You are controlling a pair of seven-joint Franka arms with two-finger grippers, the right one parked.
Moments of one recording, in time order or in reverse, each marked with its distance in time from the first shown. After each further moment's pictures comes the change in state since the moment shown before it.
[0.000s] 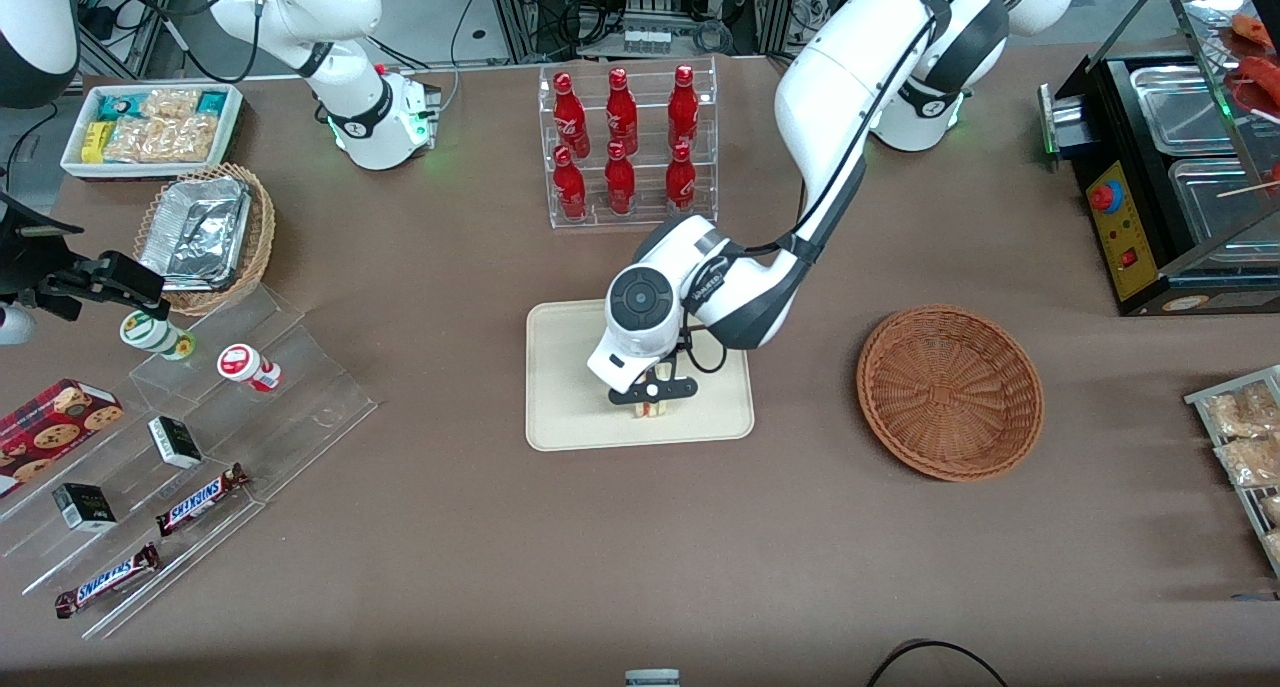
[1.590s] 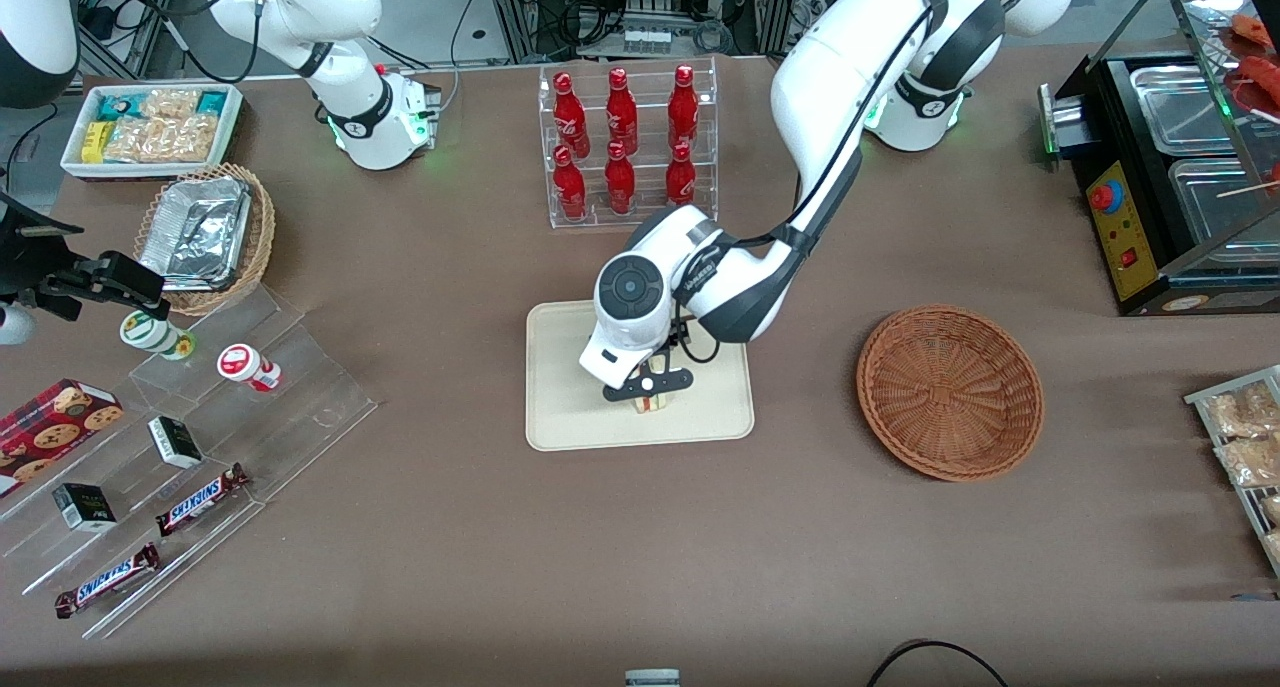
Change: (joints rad) arm -0.010 -0.032 0.004 0.050 0.000 -0.059 -0.086
